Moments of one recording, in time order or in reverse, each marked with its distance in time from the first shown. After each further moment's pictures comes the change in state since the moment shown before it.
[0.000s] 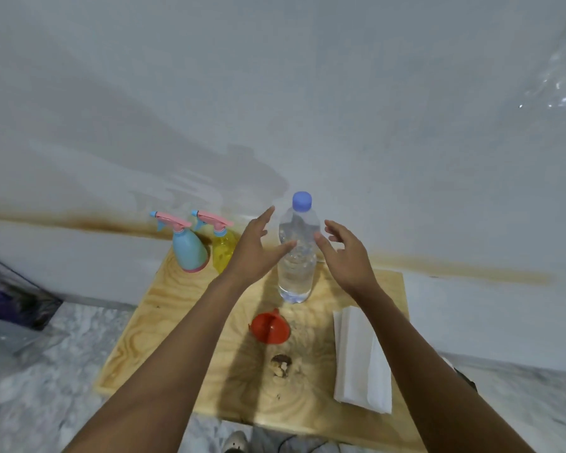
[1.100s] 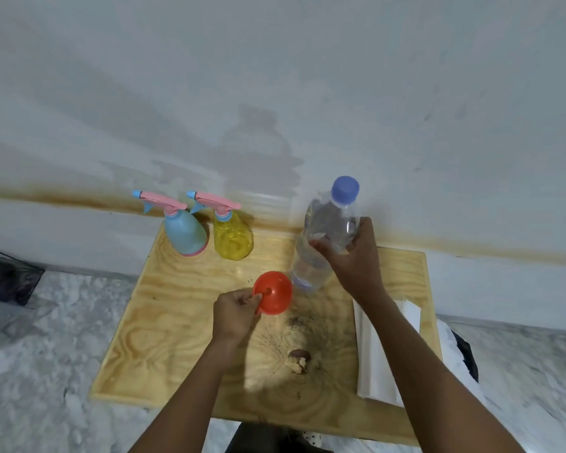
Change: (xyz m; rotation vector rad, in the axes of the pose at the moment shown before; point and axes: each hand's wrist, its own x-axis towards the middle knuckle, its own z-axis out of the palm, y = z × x) left_hand -0.037 -0.169 0.006 -0.060 0.127 -0.491; right_hand 0.025 0.034 0.059 0.026 0.109 0.003
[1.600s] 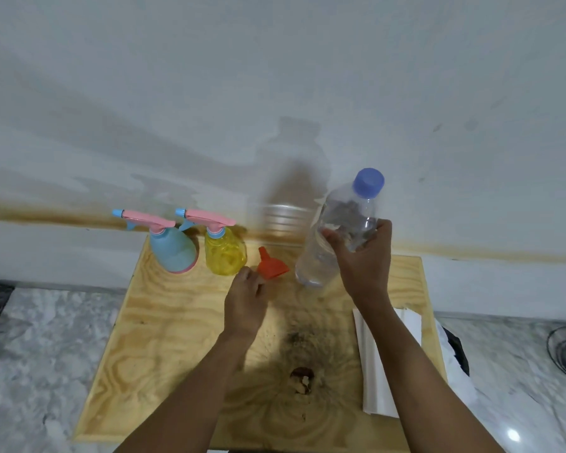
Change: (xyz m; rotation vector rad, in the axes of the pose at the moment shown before) left_hand 0.048 0.019 0.024 0.265 -0.009 0.385; right_hand 0.020 -0.011 0.012 0.009 0.275 0.087
